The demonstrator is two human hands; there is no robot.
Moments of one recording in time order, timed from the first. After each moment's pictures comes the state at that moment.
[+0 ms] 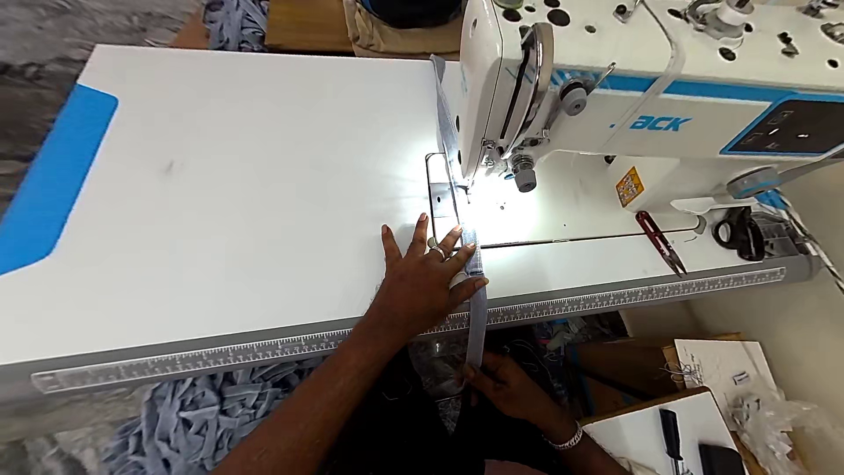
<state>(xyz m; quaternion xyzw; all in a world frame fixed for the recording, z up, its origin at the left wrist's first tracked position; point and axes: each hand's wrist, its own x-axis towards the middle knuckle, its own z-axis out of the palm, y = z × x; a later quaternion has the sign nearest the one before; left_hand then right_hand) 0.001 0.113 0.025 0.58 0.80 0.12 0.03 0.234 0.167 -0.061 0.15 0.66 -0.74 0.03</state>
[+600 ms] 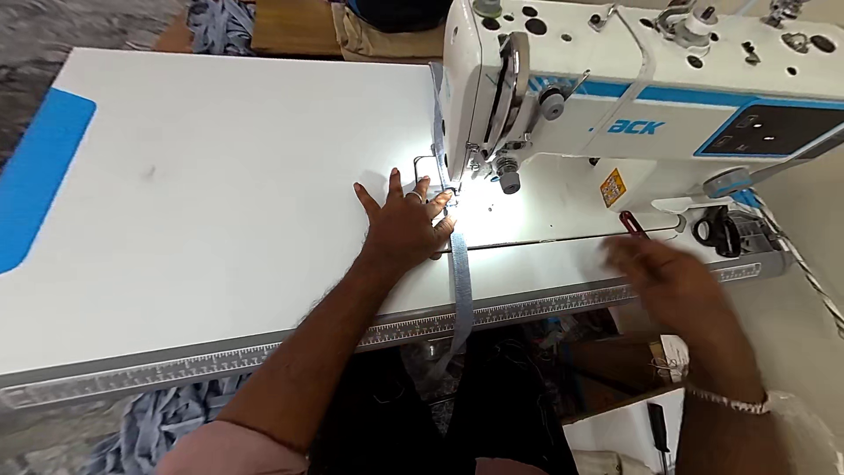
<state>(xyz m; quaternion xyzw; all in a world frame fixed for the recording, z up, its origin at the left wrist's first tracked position) -0.052 0.175 0.036 0.51 0.86 0.10 0.05 0.276 0.319 0.105 0.37 0.89 -0.24 -0.10</state>
